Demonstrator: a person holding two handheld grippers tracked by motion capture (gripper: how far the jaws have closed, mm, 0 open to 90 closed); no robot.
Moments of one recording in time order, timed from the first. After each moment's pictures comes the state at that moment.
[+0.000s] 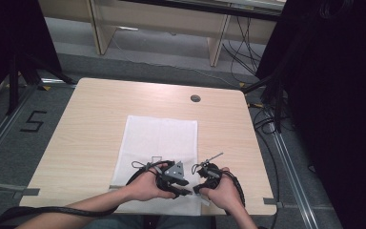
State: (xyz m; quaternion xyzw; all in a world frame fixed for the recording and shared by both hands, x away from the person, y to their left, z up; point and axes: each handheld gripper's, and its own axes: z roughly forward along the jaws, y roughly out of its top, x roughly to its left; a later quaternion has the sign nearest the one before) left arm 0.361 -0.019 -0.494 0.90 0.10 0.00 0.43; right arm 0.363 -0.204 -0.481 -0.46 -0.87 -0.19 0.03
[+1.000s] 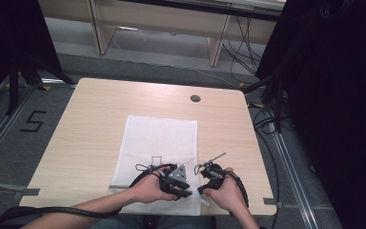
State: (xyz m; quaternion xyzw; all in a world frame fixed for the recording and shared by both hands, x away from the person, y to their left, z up) left arm 0.361 -0.026 -0.508 0.90 0.11 0.00 0.41; right arm 0.360 -0.211 -0.474 -0.46 -0.87 -0.17 0.02
